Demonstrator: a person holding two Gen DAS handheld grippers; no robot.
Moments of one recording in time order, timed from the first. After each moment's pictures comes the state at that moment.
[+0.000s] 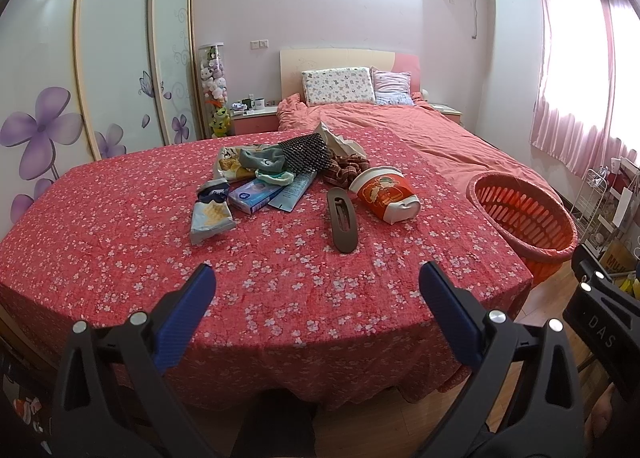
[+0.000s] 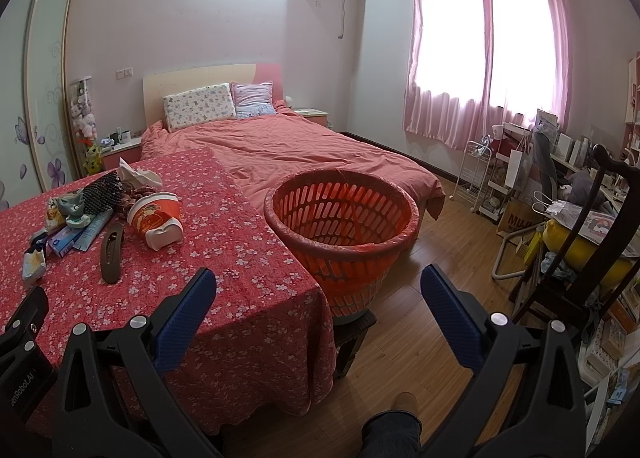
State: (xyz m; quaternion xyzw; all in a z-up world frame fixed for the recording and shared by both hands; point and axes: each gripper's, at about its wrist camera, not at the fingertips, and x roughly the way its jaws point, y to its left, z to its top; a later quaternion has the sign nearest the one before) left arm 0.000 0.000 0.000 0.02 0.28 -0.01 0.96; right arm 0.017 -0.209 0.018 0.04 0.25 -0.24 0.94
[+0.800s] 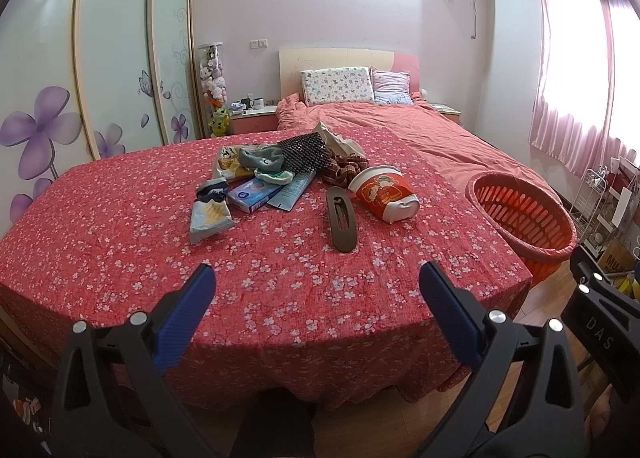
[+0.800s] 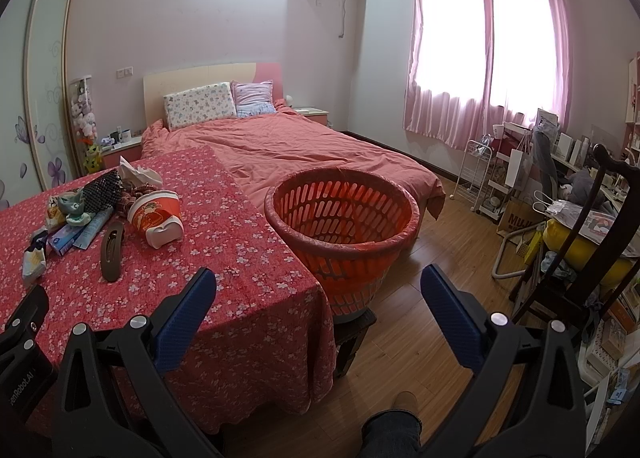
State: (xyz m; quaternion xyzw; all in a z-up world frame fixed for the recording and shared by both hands) left arm 0.000 0.000 0.000 0.01 0.28 -0.01 0.96; right arm 0.017 -0.209 0.018 0.04 0.25 -0.24 0.94
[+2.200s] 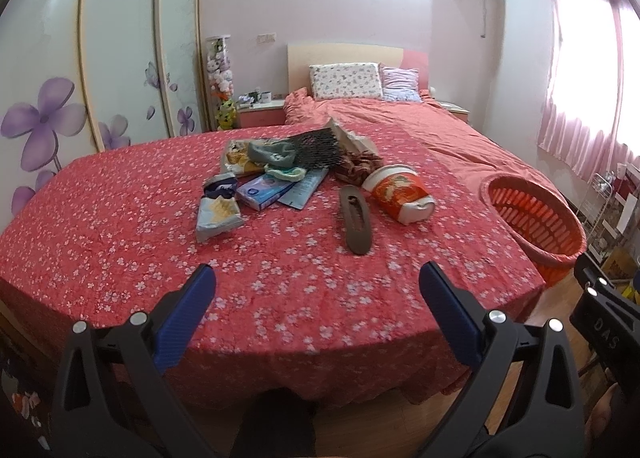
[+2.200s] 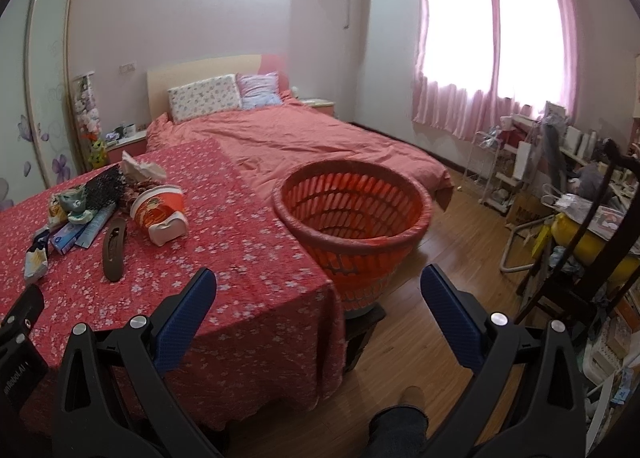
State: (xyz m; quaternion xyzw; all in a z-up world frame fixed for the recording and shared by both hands) left arm 0.019 0.016 -0.004 0.00 0.29 0.01 0.96; right arm 0.029 -0.213 0.012 0.05 0.27 -0.21 0.94
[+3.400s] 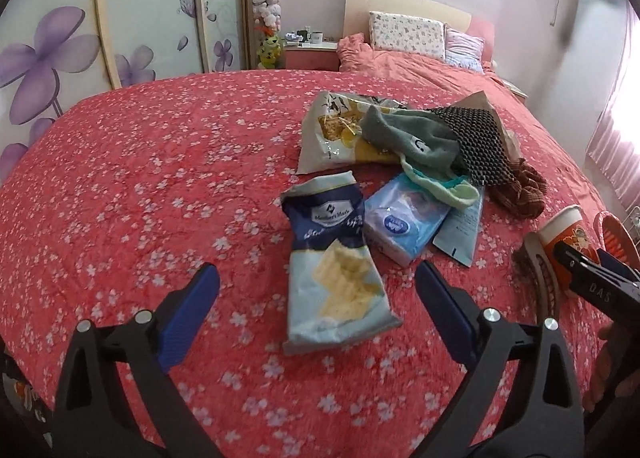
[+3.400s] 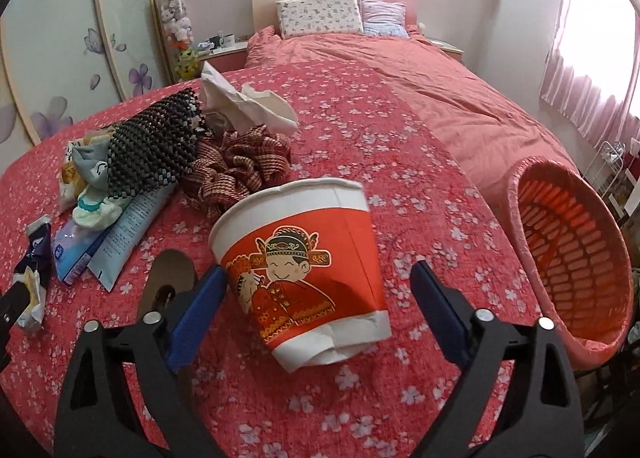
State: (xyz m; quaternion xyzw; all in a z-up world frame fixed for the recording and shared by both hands) left arm 0.198 0.152 -0.058 -0.06 0.40 0.08 0.91; right arm 0.256 -0.129 -0.041 0.01 0.42 -0.02 0.91
